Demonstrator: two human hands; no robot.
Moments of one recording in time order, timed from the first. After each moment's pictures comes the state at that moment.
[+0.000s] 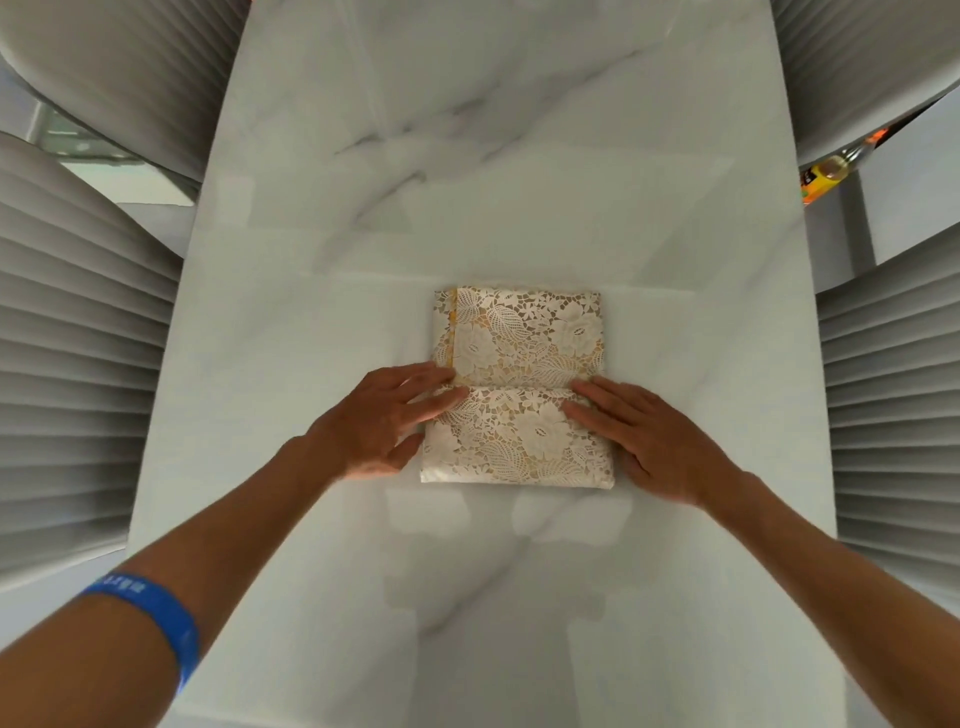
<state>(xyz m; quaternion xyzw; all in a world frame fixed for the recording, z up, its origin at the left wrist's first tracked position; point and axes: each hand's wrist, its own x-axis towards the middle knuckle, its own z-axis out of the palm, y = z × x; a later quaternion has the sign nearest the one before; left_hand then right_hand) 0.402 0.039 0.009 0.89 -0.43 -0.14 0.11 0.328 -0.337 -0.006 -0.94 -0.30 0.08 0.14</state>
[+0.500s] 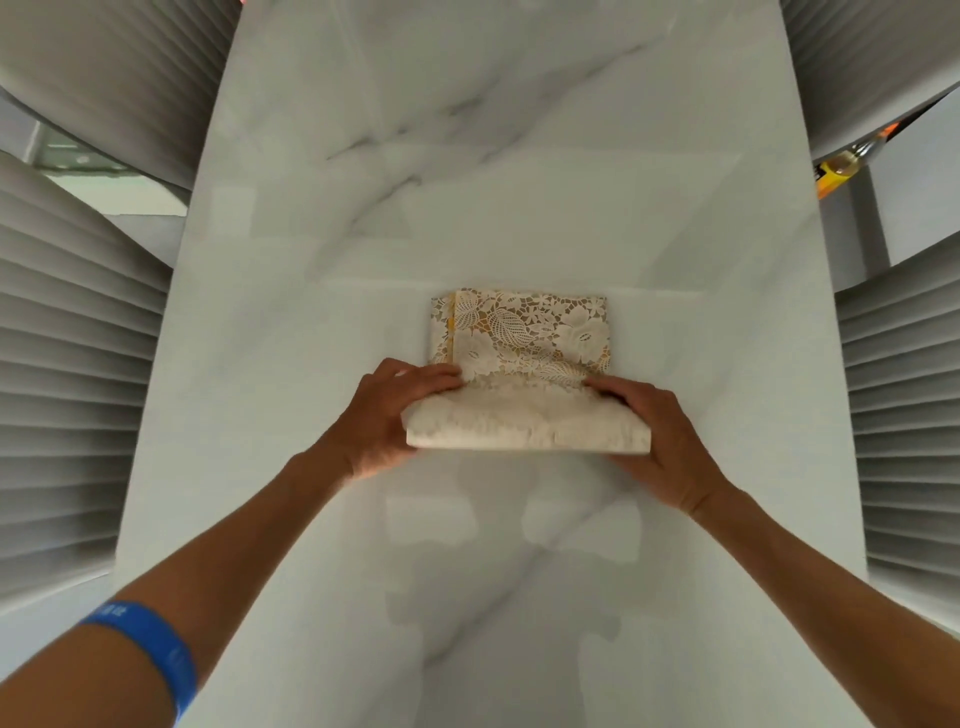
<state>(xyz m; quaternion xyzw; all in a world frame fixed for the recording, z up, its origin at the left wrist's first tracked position) 0.413 0.022 -0.003 0.89 -0.26 -0.17 0.34 0.333 -0.315 -0.003 -0.90 -0.10 0.03 0.42</state>
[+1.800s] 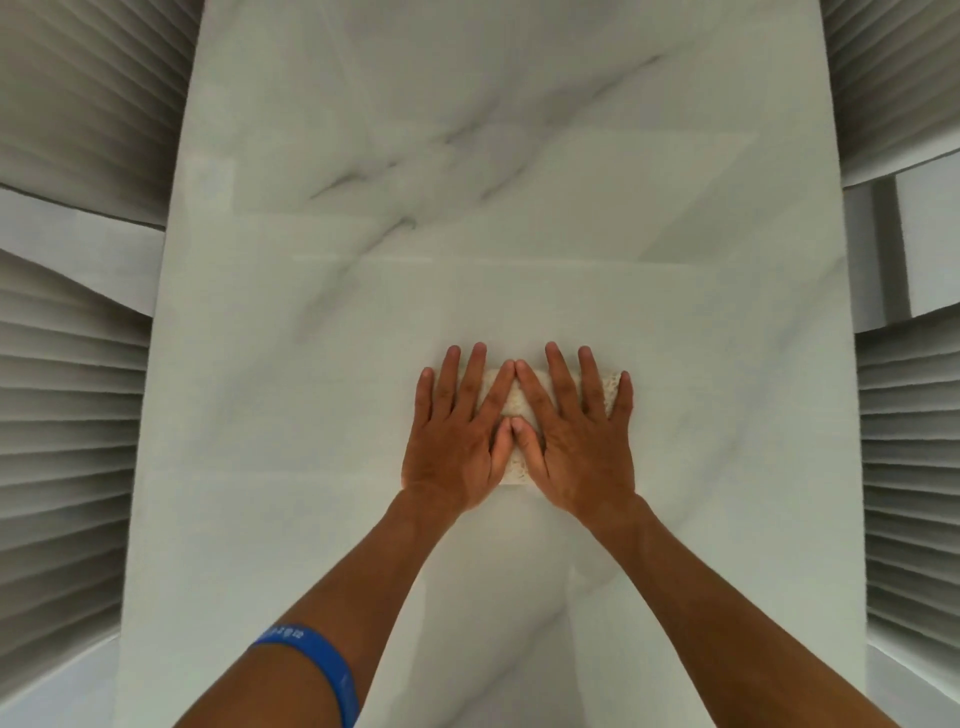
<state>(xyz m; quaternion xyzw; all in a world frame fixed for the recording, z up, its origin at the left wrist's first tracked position) 0.445 -0.067 -0.012 0.97 -0.22 -0.10 0.07 0.413 -0.234 -0.016 -1.00 -0.03 0.06 0.05</state>
